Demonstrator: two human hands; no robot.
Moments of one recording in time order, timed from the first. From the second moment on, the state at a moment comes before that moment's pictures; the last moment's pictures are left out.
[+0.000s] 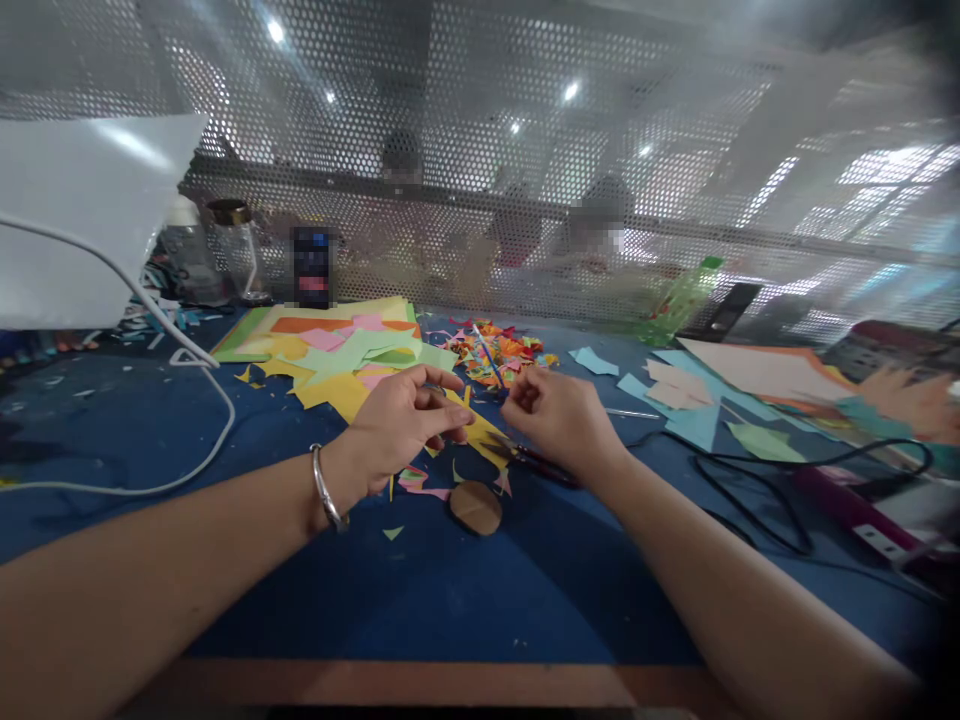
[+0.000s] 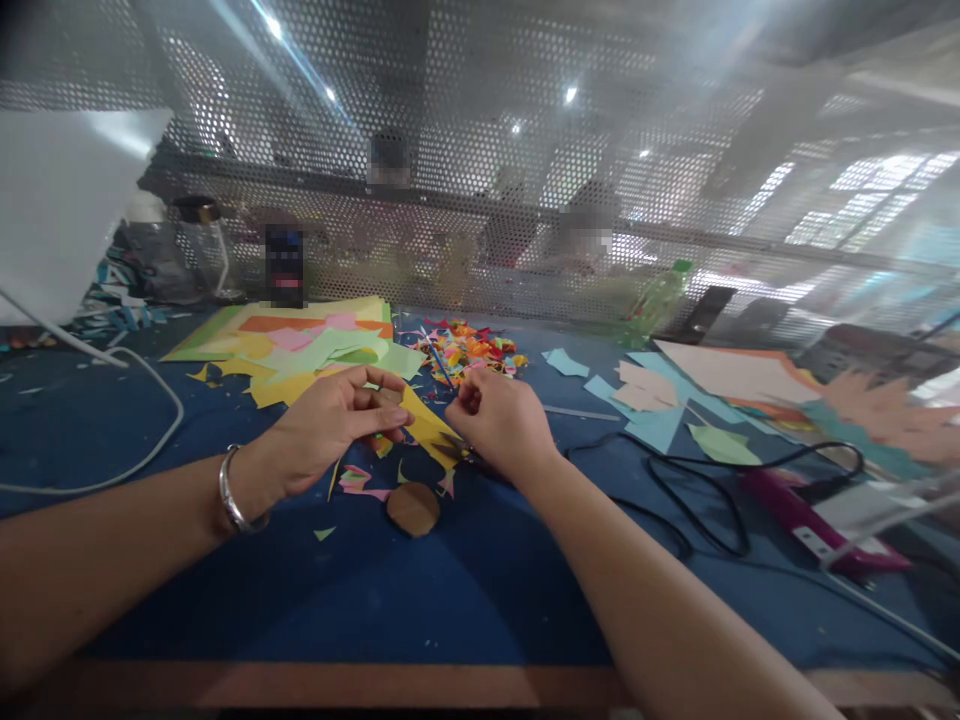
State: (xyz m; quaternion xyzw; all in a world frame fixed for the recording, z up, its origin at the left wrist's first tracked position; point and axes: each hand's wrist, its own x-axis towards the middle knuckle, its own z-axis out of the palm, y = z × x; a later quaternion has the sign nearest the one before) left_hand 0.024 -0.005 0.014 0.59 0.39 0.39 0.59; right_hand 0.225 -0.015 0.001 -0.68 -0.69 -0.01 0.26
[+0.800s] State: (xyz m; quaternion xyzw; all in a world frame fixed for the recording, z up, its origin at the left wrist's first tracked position) left_hand 0.035 -0.009 0.007 0.53 0.39 0.38 0.65; right_hand 0.201 -0.032 -0.001 -0.52 -0.65 0.35 0.43
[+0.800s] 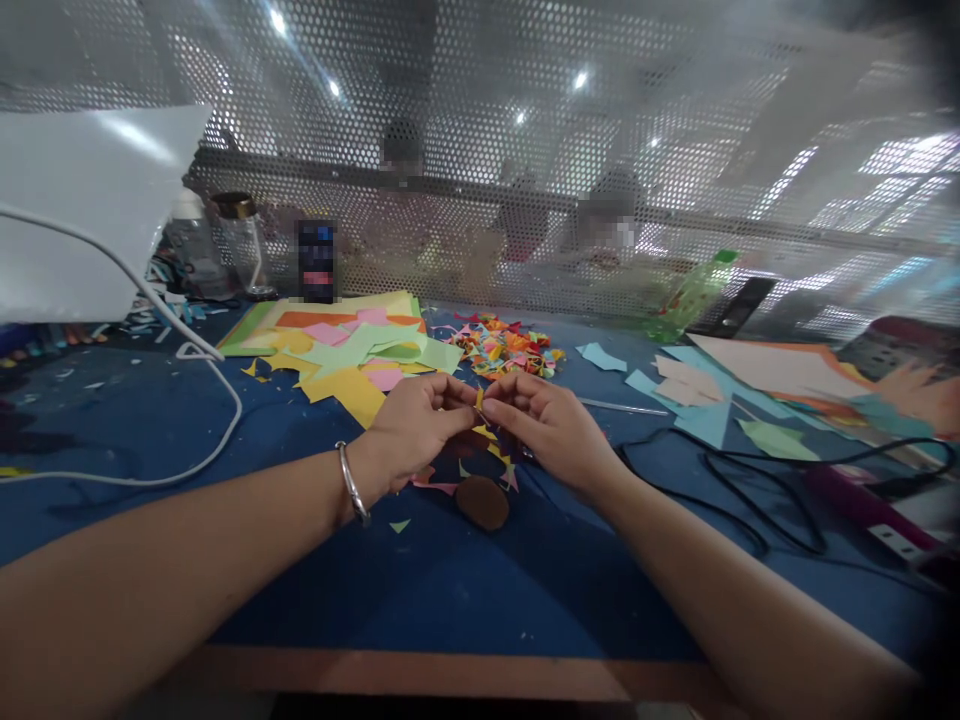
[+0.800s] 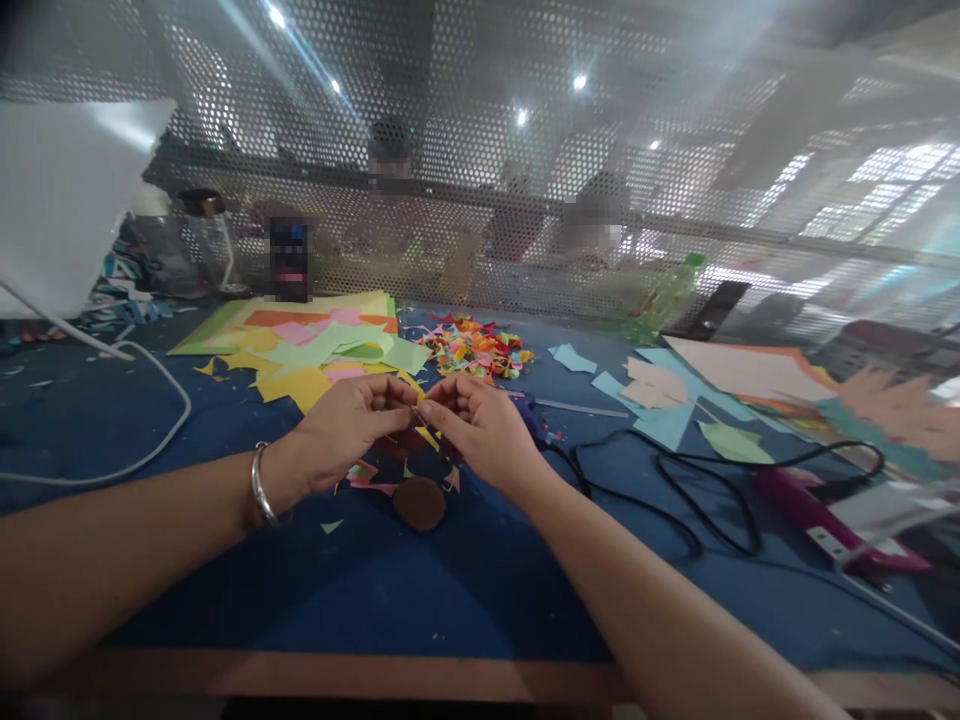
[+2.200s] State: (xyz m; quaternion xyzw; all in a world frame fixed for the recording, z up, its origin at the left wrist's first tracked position) left_hand 0.028 -0.007 0.014 0.48 0.40 0.42 0.66; right_hand 0.236 -0.043 0.017 -0.54 -0.65 0.14 0.52
